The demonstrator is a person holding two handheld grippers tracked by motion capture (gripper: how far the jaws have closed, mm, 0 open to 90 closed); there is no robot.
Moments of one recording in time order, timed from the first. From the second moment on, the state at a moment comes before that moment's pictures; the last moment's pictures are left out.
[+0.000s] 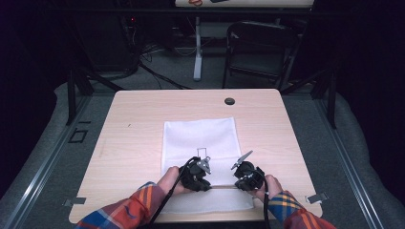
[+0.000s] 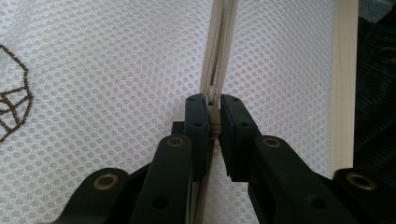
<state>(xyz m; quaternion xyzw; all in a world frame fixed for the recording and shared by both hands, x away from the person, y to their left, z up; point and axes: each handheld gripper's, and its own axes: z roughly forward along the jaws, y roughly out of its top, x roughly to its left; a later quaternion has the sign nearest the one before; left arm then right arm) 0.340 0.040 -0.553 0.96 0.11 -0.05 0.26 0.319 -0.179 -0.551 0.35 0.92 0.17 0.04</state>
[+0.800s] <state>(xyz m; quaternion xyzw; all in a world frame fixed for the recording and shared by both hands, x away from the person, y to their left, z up) 0.338 0.047 -0.551 0.96 0.12 -0.05 0.26 0.317 -0.185 -0.550 0.36 0.92 0.15 0.04</state>
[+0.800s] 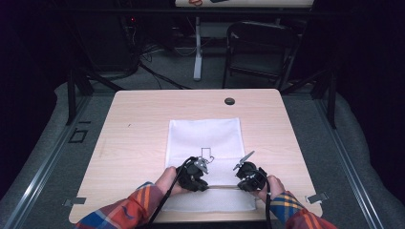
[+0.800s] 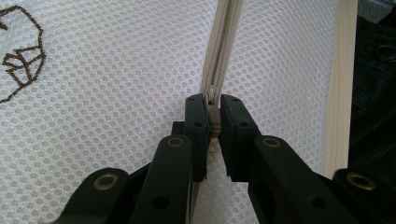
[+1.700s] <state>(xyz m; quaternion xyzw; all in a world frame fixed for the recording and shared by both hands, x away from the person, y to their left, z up) 0.332 0.079 -0.549 0.95 0.15 -0.06 0.26 0.318 -0.193 -0.549 0.36 0.92 0.15 0.03</state>
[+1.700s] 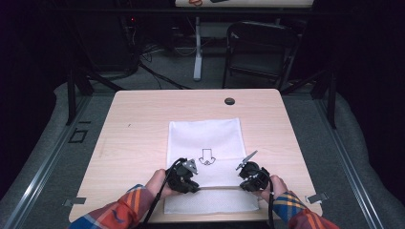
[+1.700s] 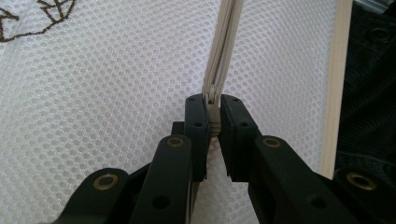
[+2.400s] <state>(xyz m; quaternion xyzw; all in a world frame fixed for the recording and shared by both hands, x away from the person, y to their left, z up) 0.332 0.103 -0.547 0.95 0.17 -0.05 0.26 0.321 -0.199 -0.550 0.35 0.92 0.16 0.03</state>
